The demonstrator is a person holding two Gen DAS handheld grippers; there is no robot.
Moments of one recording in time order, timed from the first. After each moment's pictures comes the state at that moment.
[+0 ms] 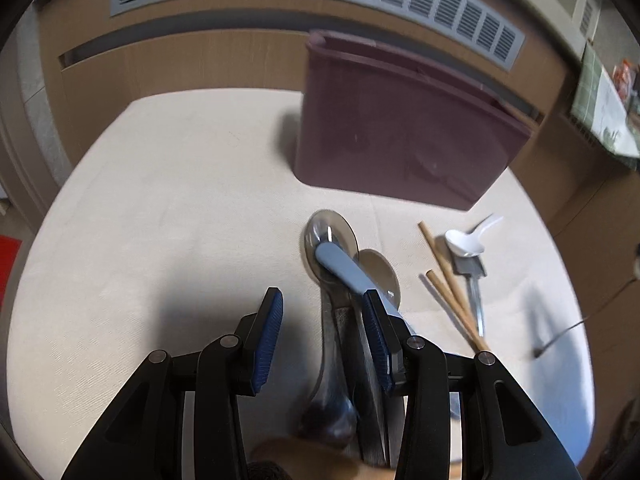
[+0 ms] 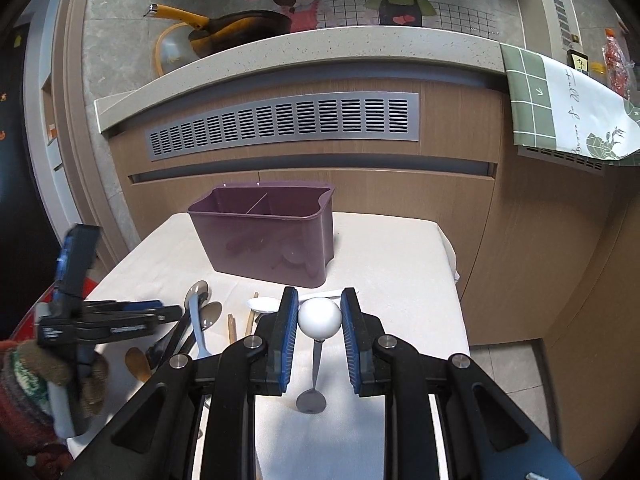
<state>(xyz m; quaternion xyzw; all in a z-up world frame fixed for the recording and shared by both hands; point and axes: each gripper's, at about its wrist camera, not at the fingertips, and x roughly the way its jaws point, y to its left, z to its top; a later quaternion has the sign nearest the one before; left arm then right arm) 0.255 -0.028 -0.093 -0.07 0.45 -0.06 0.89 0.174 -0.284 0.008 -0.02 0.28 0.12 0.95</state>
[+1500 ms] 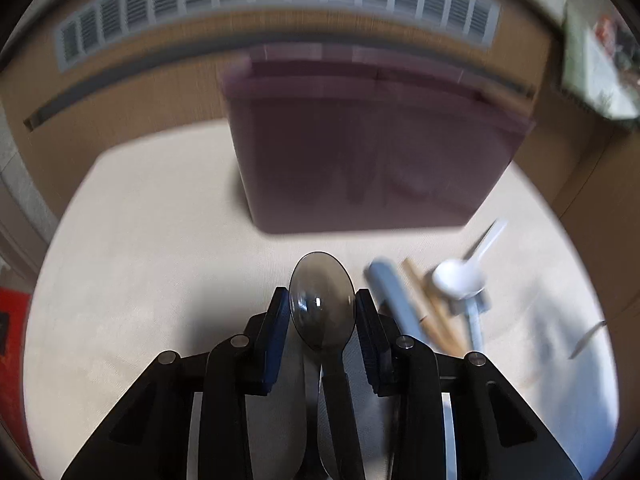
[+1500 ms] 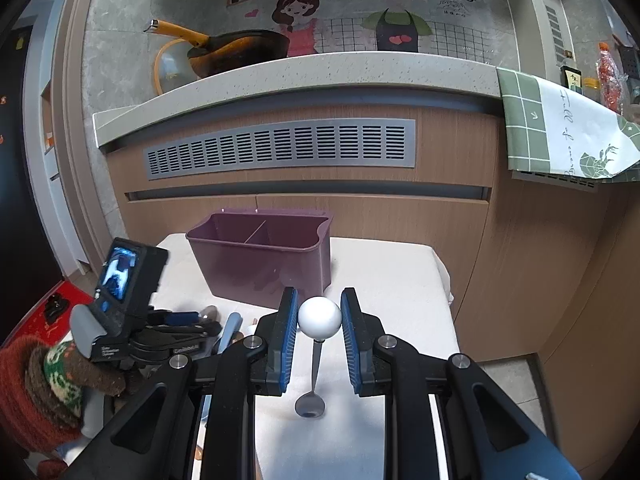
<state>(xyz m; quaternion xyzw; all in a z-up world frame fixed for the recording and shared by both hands) 0.283 -0.056 -0.070 -0.01 0.41 -0.08 0.91 0.177 -0.278 0.027 -0.02 0.24 0.11 0.96</state>
